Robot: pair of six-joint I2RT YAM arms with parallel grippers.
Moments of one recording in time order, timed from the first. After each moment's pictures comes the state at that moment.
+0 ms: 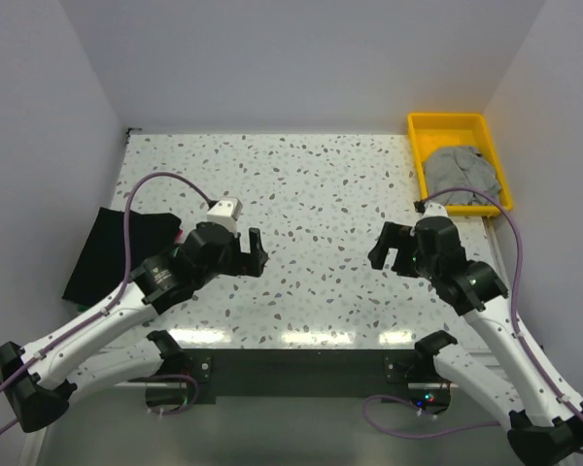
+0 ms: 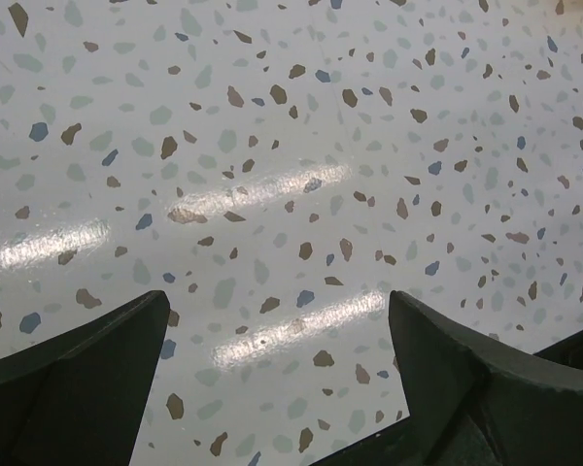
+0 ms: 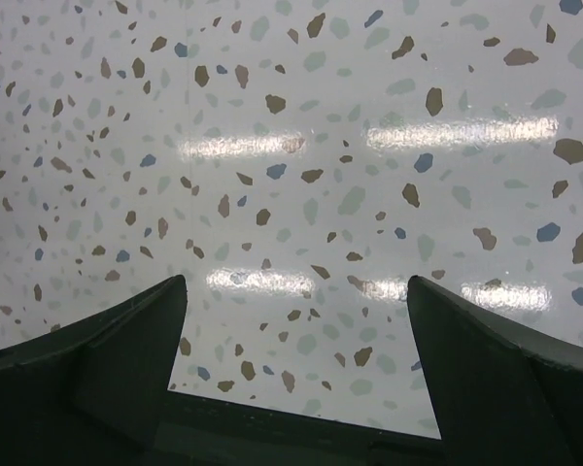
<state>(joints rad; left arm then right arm) -0.82 0.90 0.83 -0.56 -0.28 -0.54 0.43 0.76 0.86 -0.81 0.11 0.54</state>
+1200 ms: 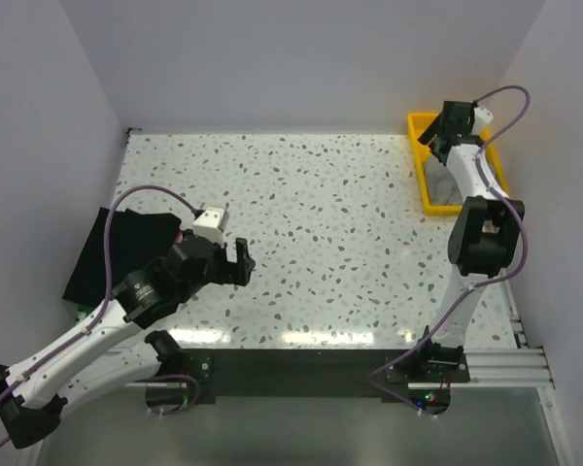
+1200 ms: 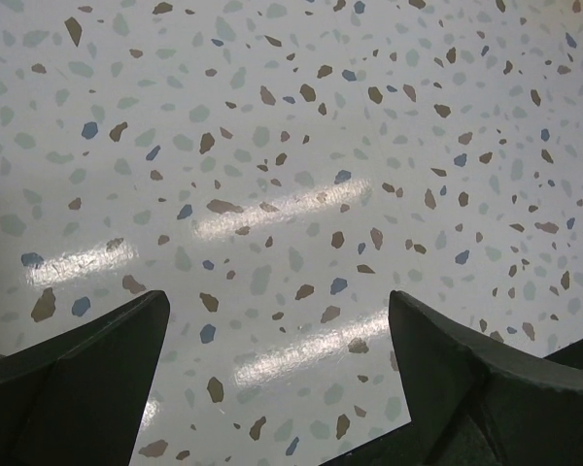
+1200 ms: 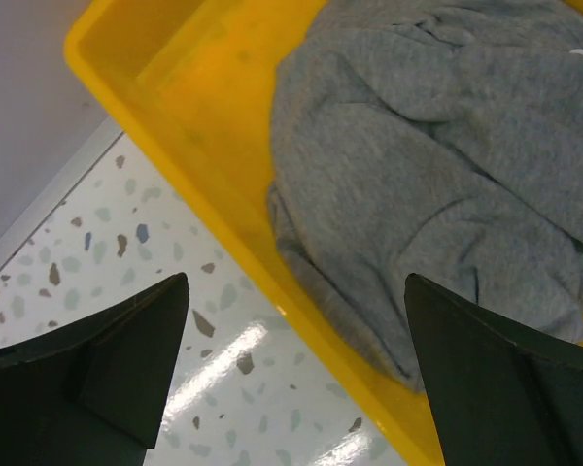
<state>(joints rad) -0.82 0.74 0.77 -0.61 -0.33 -0.48 -0.08 2.01 1.77 -0.44 0.37 0.59</state>
